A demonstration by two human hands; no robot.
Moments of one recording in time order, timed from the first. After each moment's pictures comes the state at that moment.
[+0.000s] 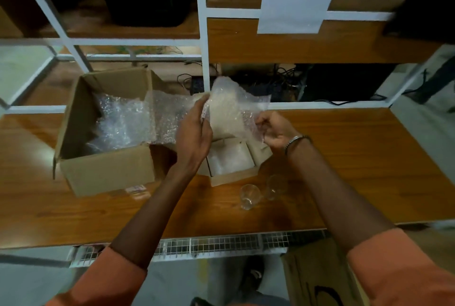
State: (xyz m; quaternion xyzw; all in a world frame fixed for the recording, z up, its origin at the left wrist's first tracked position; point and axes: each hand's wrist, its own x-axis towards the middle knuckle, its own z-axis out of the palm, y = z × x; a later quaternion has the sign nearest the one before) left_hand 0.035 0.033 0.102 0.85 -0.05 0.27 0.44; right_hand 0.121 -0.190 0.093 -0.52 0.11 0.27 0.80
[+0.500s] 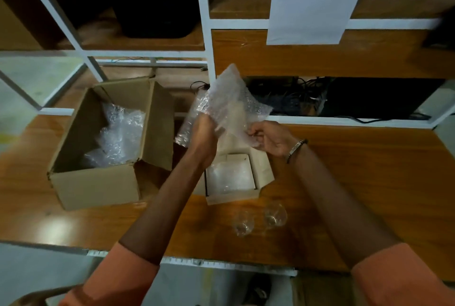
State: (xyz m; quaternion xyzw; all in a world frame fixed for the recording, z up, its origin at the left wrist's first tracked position) left_hand 0.110 -0.024 0.122 0.58 0.14 0.07 0.80; right_hand 0.195 -0.198 0.082 -0.60 0.06 0.36 0.71
